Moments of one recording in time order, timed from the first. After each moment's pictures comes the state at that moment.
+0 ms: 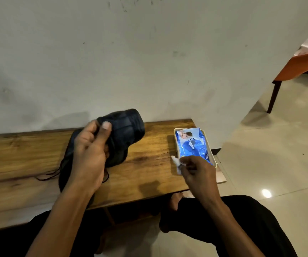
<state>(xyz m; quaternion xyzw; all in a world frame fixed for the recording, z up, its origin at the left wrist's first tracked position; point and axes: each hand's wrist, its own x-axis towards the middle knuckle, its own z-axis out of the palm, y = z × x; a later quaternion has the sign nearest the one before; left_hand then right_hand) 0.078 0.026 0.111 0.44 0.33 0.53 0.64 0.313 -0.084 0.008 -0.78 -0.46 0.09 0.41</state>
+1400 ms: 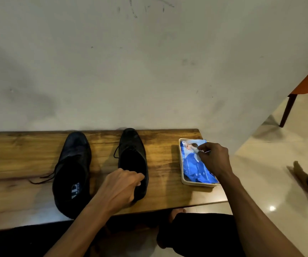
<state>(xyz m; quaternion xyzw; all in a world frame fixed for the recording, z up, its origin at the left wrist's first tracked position) 0.102 0.038 0.009 0.93 0.33 0.08 0.10 0.424 0.001 0.012 -0.84 -0.45 0.09 0.28</state>
